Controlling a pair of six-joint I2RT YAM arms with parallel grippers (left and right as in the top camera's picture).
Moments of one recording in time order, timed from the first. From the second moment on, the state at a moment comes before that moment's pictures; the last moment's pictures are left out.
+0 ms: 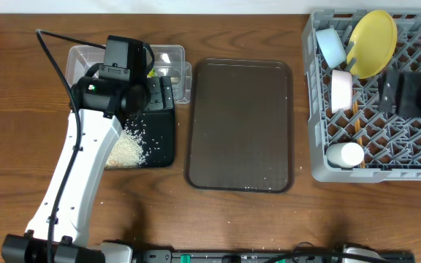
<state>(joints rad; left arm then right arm) -0.17 1.50 1.43 -0.98 0.02 -0.28 -0.15 1.34 1.91 -1.41 -0.02 -0.08</state>
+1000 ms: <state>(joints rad) -0.17 1.50 1.43 -0.98 0.02 -0.28 -0.08 0.40 0.53 -0.38 -0.05 0.15</state>
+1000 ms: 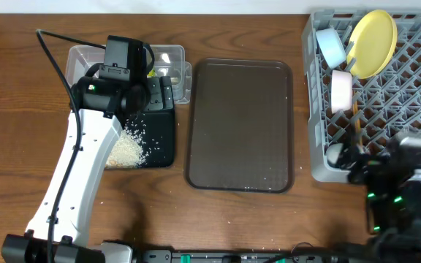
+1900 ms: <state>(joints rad) -0.17 1.50 1.43 -0.98 0.02 -0.28 -0.02 0.01 0.01 -0.07 -0.03 0.11</state>
